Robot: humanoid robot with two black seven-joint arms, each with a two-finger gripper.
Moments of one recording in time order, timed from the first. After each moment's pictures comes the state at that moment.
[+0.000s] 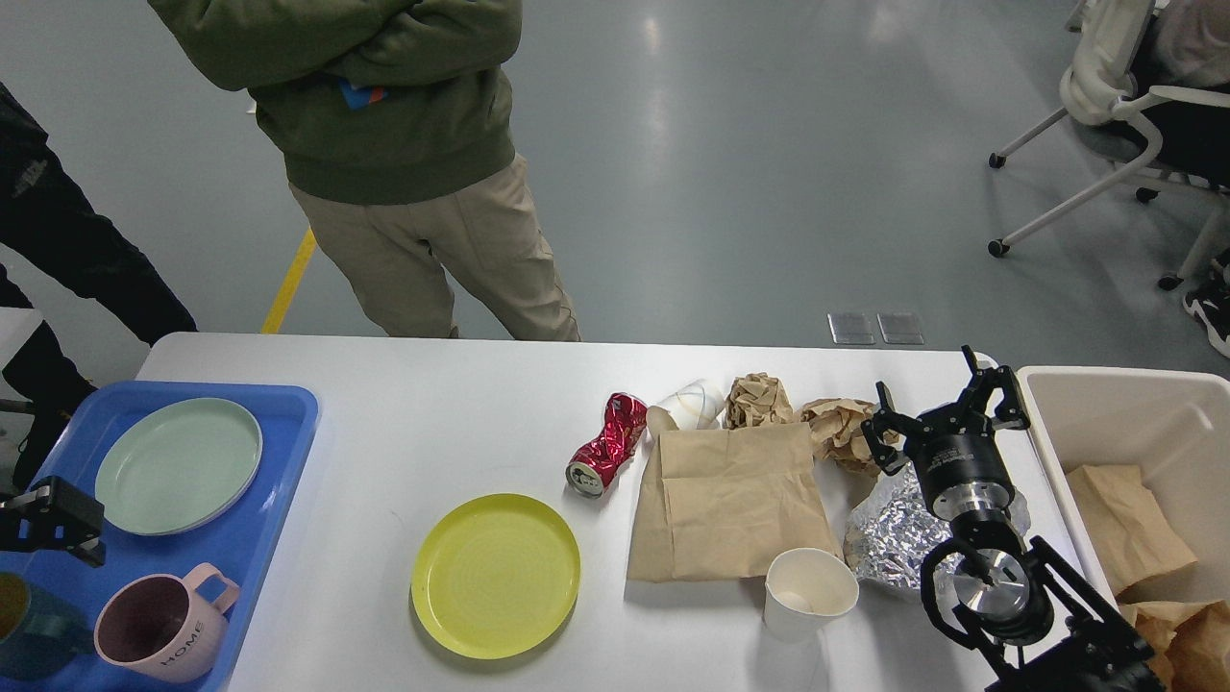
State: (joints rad) left arm -1.78 0.82 1.50 -1.20 0.36 -0.69 -0.23; right arm 0.21 -0.12 1.24 0.95 -0.23 0.15 0.35
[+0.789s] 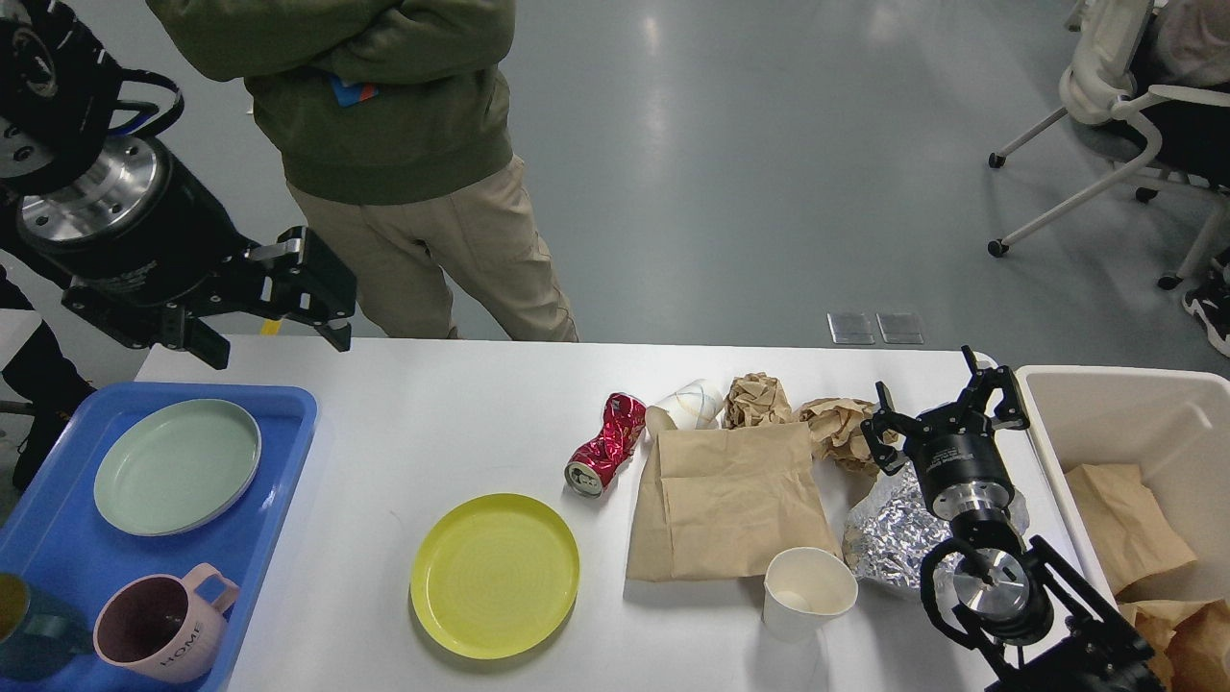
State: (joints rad) left arm -2.61 0.19 1.61 -1.62 -0.15 -0.80 -0.18; right arm 0.21 -0.12 1.24 0.95 -0.23 0.15 0.35
